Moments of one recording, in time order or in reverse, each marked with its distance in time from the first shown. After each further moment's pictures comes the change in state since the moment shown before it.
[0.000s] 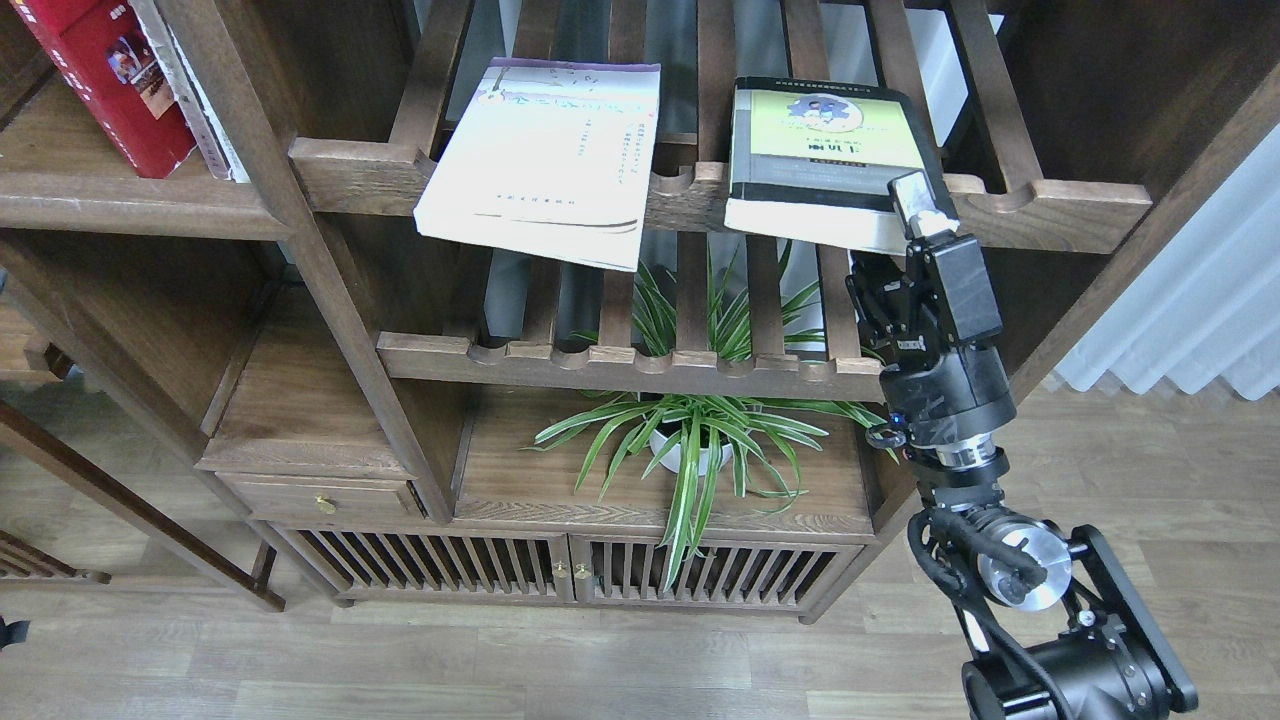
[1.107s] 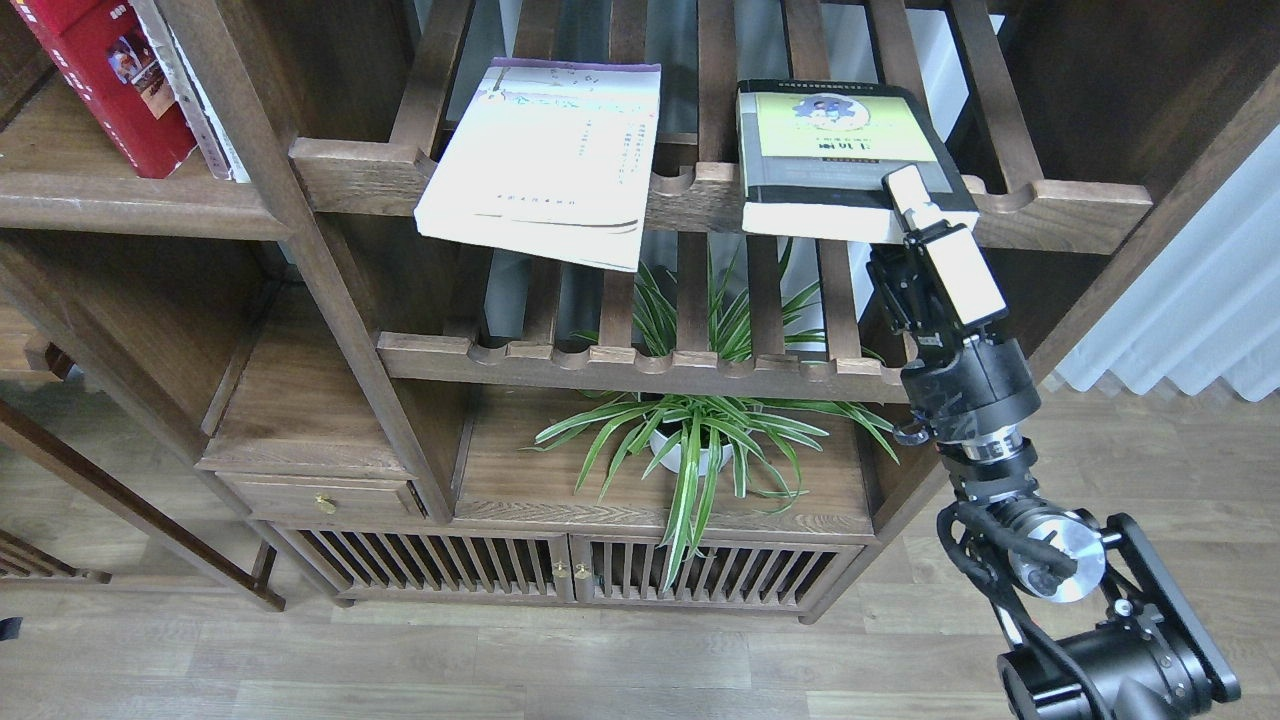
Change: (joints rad) left arm -0.002 0.005 -0.010 0.000 0.000 0.000 0.001; right arm -0.010 -0.158 -0.001 -0.003 -0.028 0.000 0.002
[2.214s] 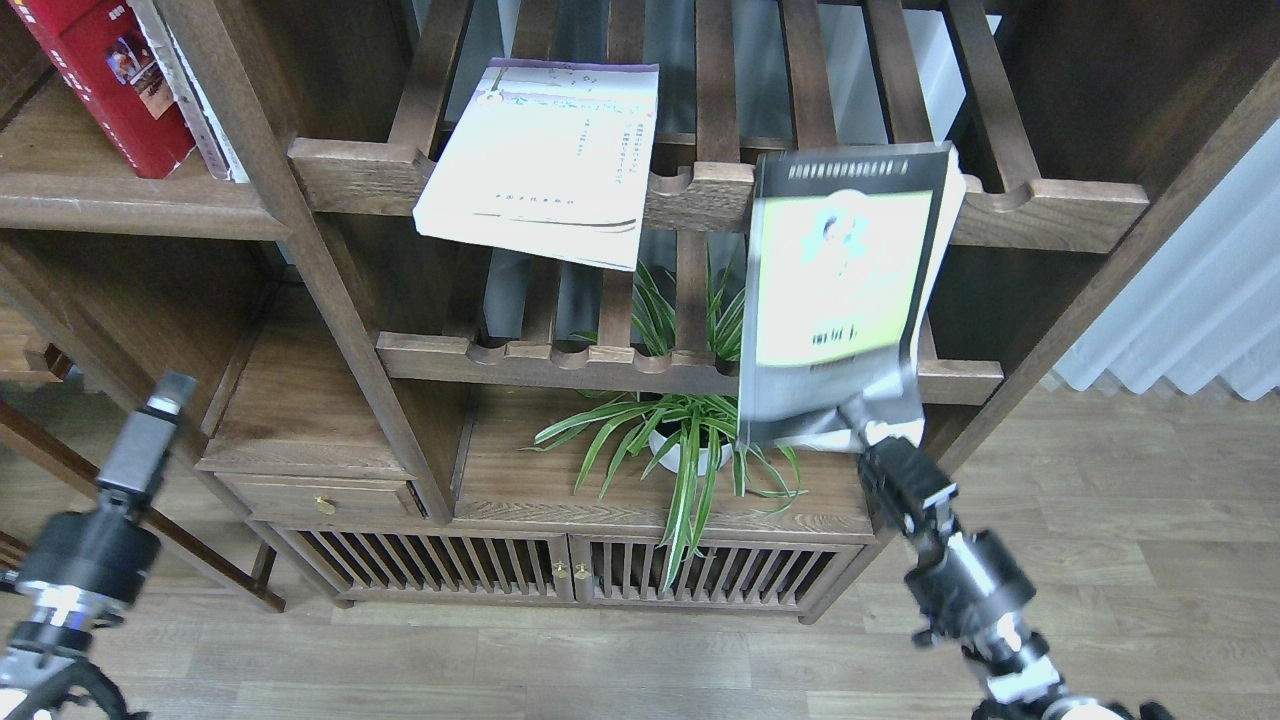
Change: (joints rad) left arm 0.083 -0.033 0.462 -0.002 -0.167 0.000 -0.002; right arm -0.462 -0.022 -0.138 0.003 0.003 -0.001 -0.070
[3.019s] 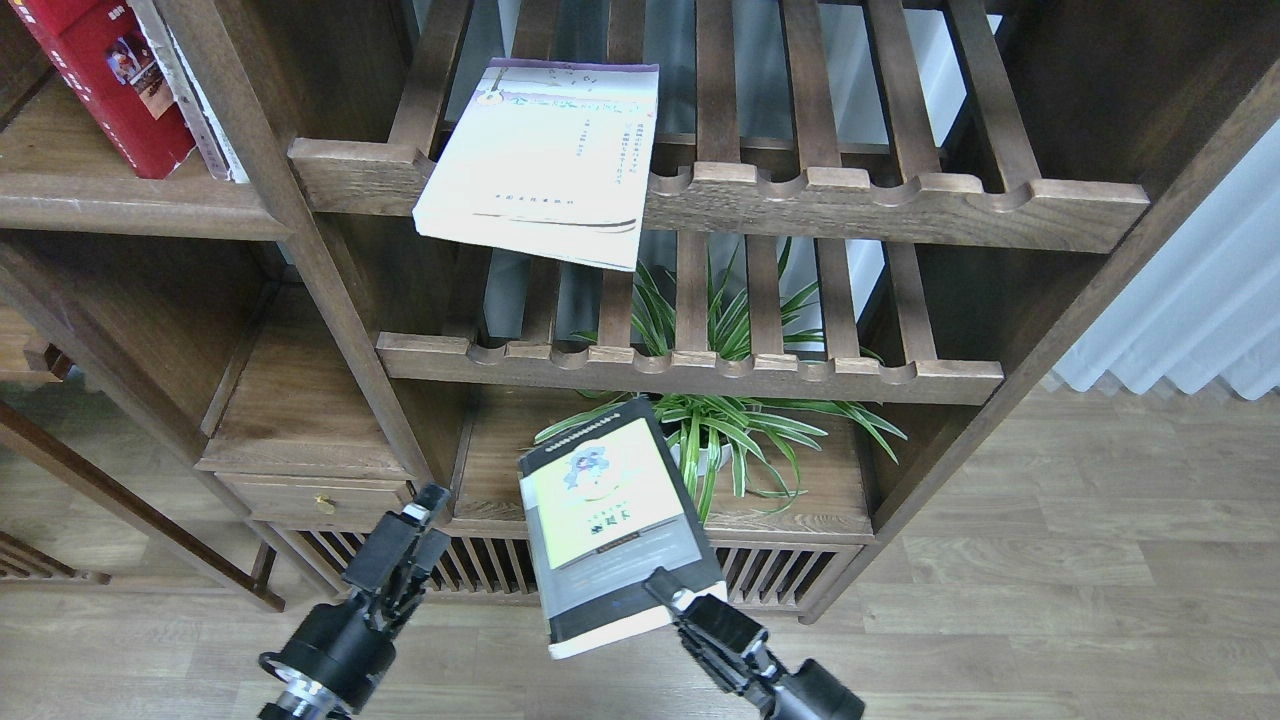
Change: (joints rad) left arm -0.031 -0.121 0.418 -0.036 -0.196 0.000 -0.016; right arm 0.067 0.144 -0.297 -0.138 -0.017 0.001 -0.116
